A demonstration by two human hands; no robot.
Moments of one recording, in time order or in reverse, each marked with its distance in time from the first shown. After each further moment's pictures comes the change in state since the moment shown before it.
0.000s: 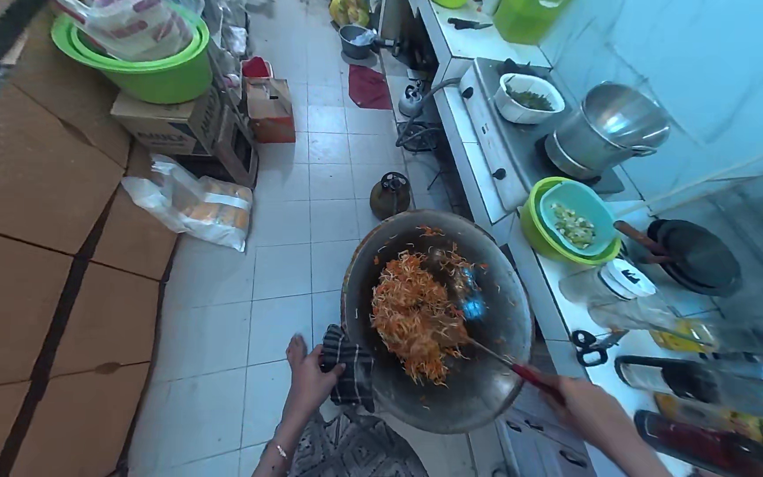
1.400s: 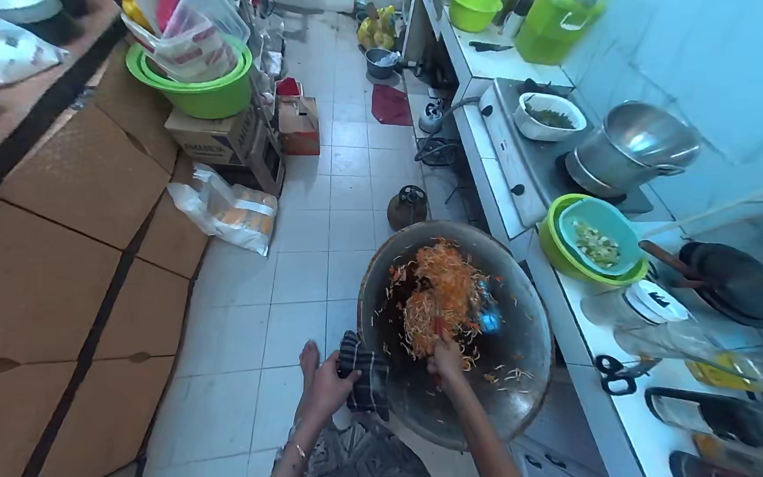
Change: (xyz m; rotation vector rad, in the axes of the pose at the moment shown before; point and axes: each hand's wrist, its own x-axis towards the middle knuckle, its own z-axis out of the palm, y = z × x) left_hand -0.013 0.011 0.000 -0.041 -0.060 -0.006; right_hand 0.113 -0.229 0.060 1.527 0.054 0.110
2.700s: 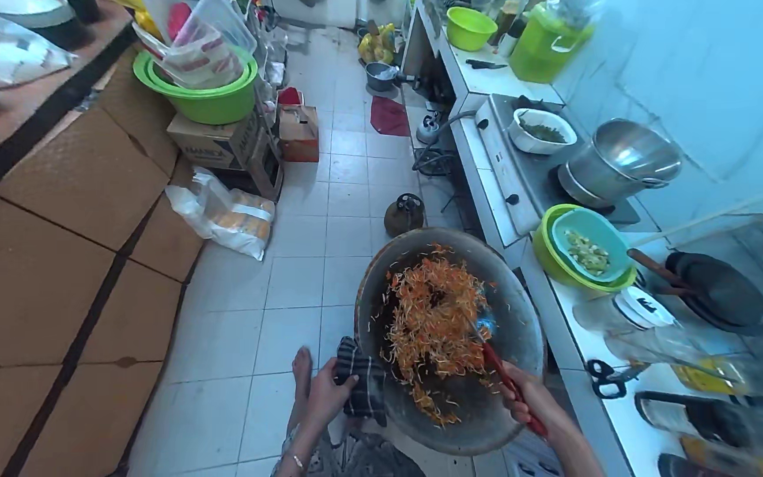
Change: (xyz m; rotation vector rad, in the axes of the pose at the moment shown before) left_hand -0.012 0.002 0.004 -0.127 0.050 0.015; right_hand -0.054 -0.029 -0.159 0.142 -0.182 0.129
